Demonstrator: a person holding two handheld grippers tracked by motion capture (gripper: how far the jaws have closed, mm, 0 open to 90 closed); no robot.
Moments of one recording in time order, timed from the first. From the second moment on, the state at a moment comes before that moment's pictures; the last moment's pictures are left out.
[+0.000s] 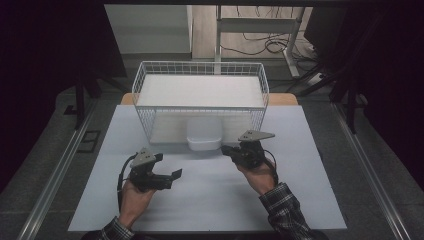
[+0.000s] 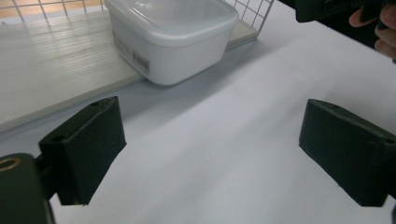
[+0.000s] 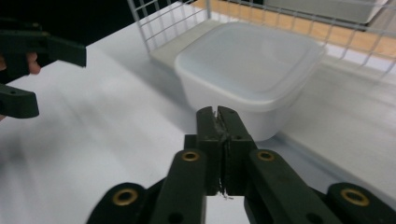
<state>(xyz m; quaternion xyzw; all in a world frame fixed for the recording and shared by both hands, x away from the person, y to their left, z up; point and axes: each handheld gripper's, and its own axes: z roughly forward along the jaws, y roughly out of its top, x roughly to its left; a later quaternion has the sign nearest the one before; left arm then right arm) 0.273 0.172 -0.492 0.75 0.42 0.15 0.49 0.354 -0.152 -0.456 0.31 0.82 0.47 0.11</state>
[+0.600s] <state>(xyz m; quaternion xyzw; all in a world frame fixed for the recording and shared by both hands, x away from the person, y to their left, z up) 0.240 0.193 -0.517 0.75 0.42 0.18 0.48 0.372 -0.116 -0.487 0.30 0.84 0.45 0.10</state>
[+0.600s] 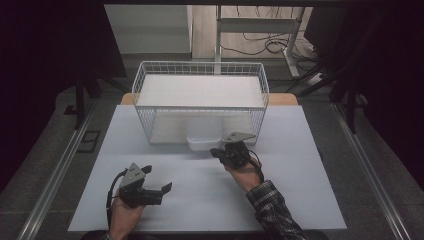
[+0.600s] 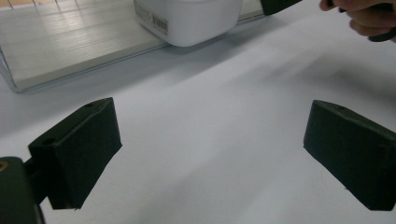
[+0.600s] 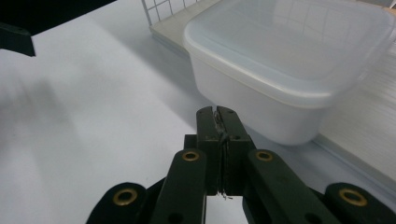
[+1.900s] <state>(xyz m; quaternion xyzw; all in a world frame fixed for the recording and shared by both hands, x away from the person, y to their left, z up) 0.243 0.187 -0.521 0.76 0.41 0.17 0.48 0.427 -0.076 -0.501 0.30 0.84 0.42 0.15</state>
